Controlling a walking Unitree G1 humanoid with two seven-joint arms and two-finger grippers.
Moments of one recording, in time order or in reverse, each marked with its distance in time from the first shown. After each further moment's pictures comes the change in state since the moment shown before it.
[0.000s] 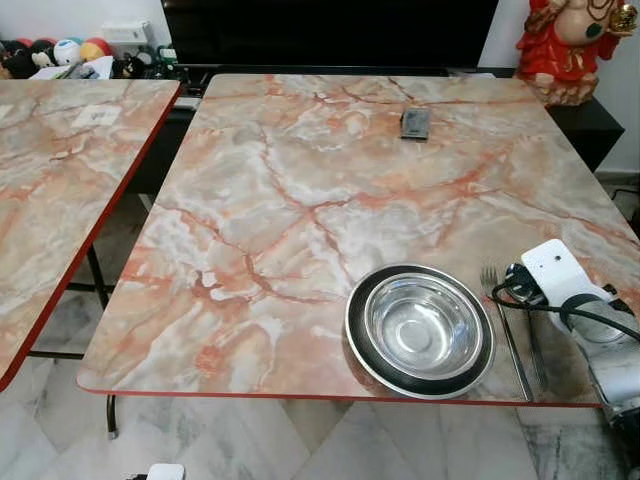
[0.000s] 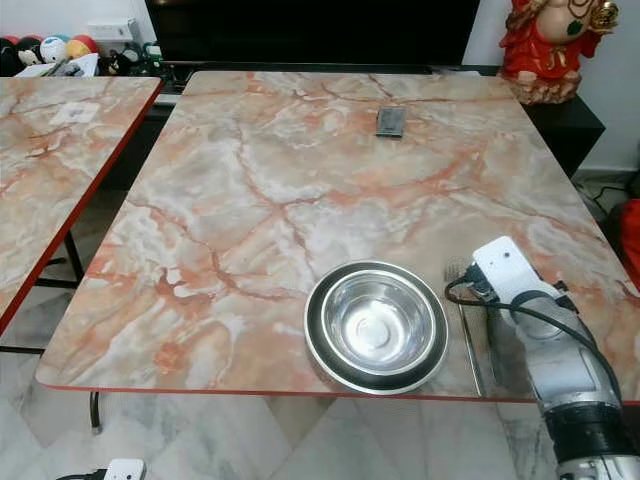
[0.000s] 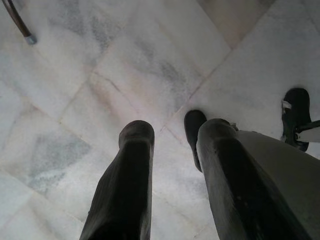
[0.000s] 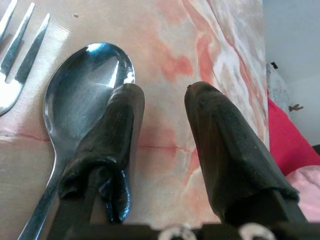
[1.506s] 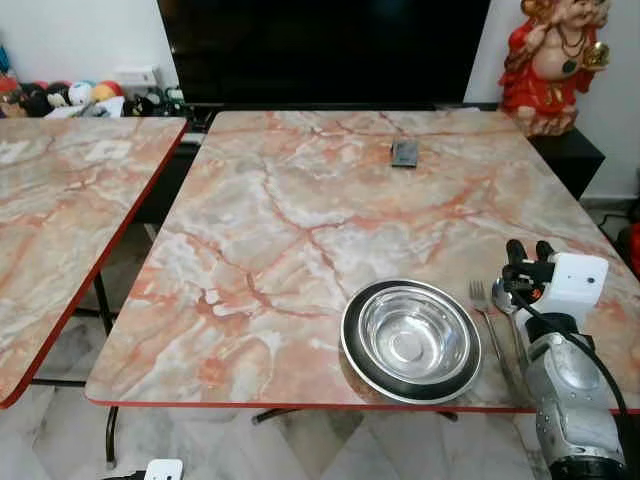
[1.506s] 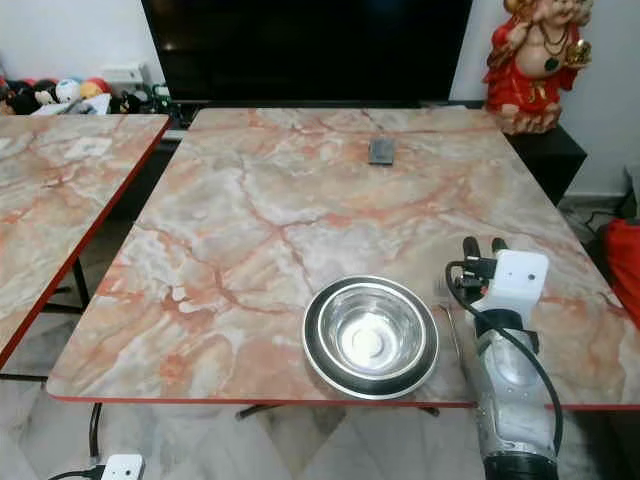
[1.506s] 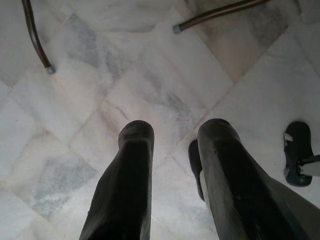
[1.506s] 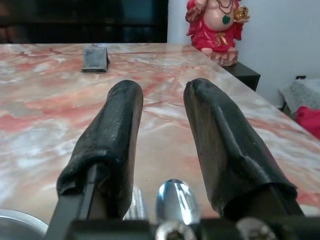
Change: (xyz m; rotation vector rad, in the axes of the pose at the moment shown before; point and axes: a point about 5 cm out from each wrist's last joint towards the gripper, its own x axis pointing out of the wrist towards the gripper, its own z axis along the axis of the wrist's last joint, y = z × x) left arm 0.001 0.002 0.005 -0.030 -0.016 0.042; right arm -0.022 0.052 0.019 0.718 -0.478 -0.072
